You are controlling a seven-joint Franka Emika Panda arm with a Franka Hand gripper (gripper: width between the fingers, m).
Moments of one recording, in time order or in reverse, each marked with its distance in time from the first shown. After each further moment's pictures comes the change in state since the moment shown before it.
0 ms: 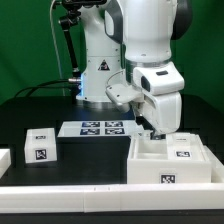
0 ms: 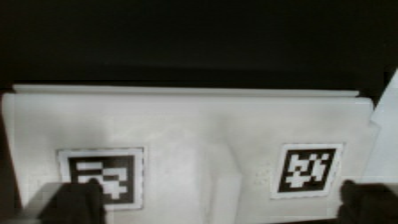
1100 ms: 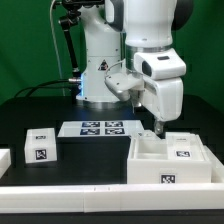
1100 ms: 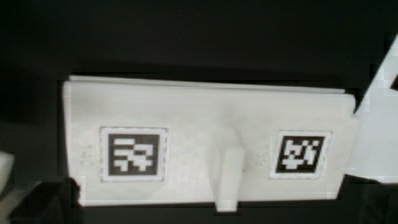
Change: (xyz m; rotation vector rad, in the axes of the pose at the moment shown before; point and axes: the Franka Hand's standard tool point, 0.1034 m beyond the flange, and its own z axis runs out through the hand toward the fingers) arm -0.002 0.003 -0.020 -0.026 -0.024 -0.014
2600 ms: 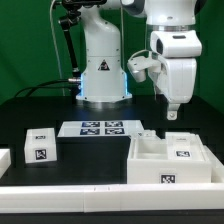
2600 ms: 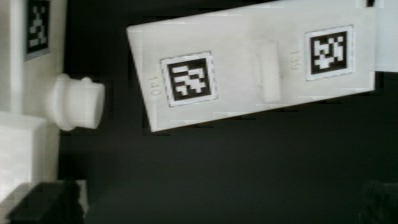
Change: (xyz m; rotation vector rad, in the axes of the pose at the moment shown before) arm 0.027 0.027 -0.040 -0.062 -0.038 0.257
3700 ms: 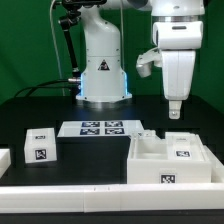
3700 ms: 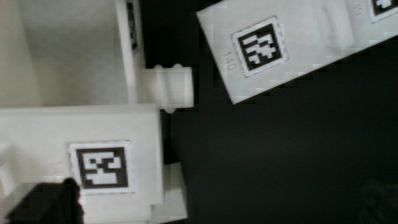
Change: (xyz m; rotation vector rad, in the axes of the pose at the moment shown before) arm 0.004 0.041 -0.015 -0.019 0.024 0.236
